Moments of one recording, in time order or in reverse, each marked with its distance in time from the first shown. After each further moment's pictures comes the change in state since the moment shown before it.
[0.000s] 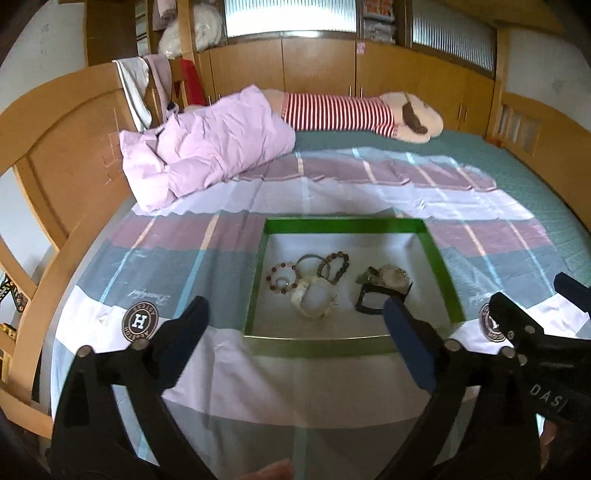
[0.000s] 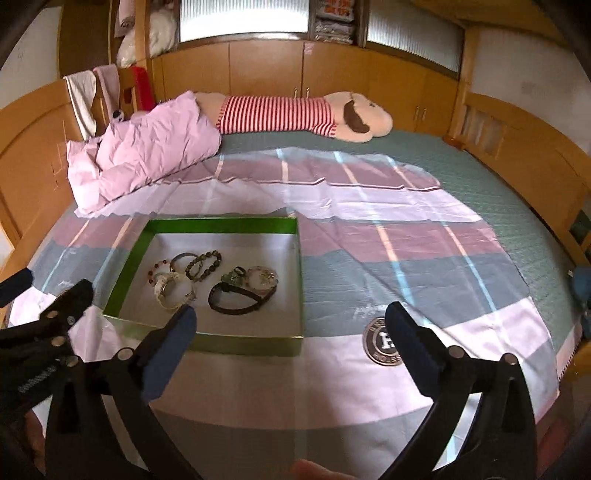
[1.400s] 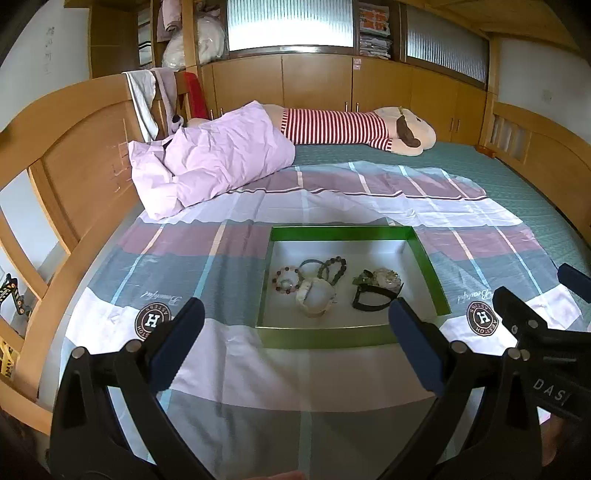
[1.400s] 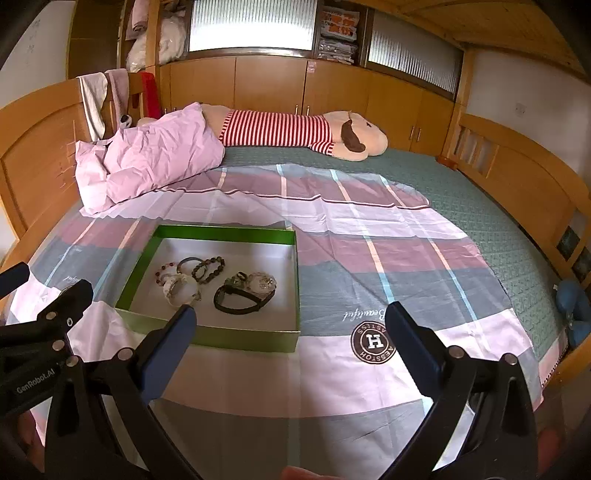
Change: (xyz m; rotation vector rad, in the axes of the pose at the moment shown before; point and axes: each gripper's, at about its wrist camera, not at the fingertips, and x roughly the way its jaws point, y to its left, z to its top) left arm -0.035 0.012 -0.008 0.004 -0.036 -0.017; right arm -0.036 0.009 -0.006 -0.048 -0.048 -0.014
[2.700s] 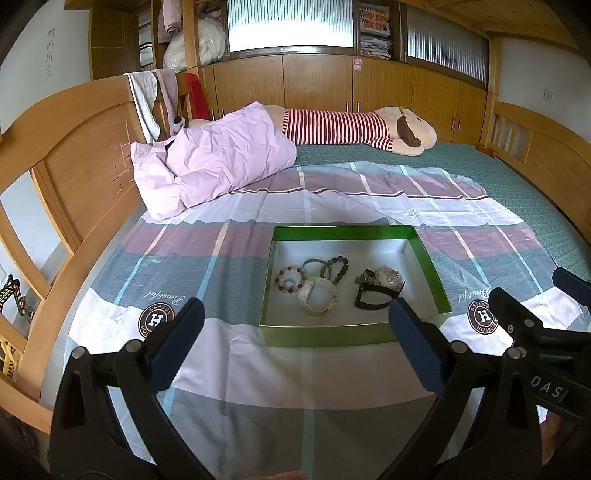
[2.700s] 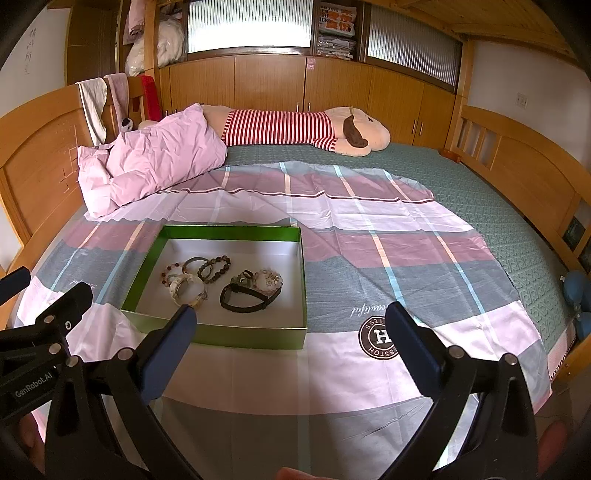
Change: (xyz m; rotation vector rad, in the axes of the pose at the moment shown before) left arm -0.003 0.000 -0.001 0.003 -0.002 0.004; right arm 0.001 -0.004 0.000 0.021 0.006 0.022
